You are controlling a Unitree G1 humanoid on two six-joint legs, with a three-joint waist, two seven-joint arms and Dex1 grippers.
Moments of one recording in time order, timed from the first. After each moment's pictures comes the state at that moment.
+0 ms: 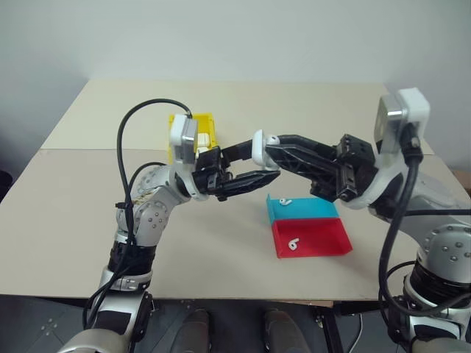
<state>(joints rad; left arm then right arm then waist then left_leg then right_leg) -0.63 0.30 -0.02 -0.12 -0.79 0.42 -1.11 -0.56 -0.54 -0.26 -0.62 1.19 0.92 0.51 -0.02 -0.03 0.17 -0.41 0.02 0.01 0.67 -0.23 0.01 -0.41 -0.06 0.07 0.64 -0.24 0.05</state>
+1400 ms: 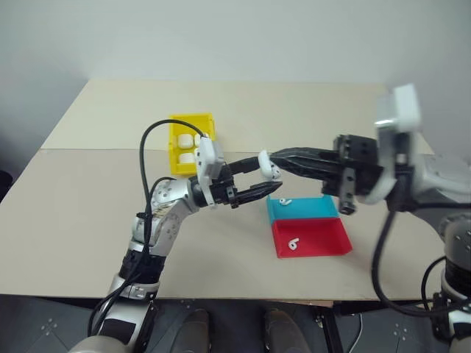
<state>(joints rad) -0.59 0.26 -0.13 -0.02 -0.48 0.30 -0.96 -0.68 -0.80 -0.07 -0.58 0.97 0.80 0.69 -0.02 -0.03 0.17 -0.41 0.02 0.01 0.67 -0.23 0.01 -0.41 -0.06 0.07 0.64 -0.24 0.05</state>
